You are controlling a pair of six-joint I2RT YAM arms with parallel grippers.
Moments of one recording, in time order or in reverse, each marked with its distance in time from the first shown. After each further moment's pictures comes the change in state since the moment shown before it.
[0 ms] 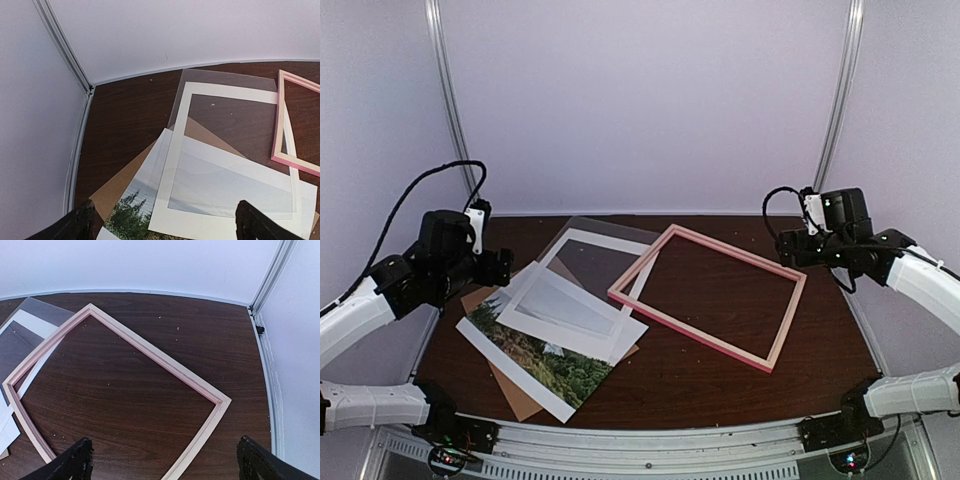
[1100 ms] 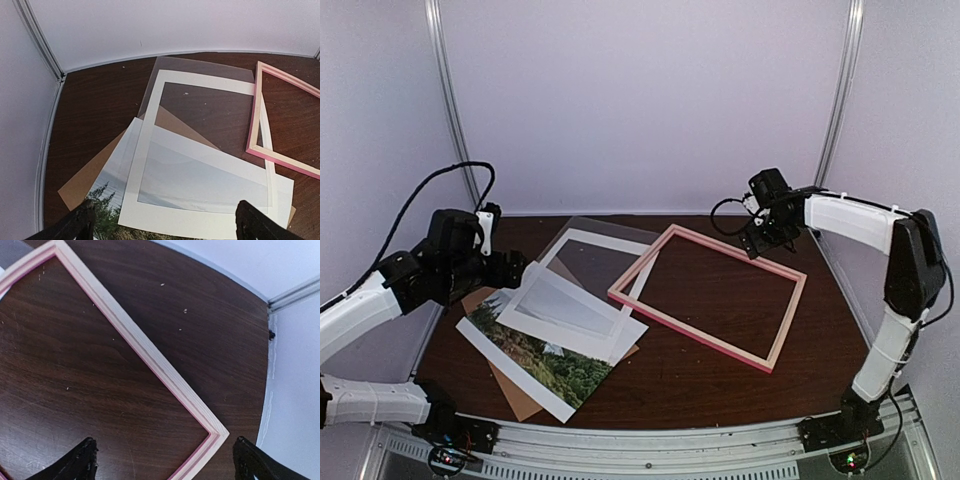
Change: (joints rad) left arm -0.002 0.049 0.010 -0.004 0.118 -0.085; right arm 0.006 0.641 0.449 -0.151 0.120 -0.185
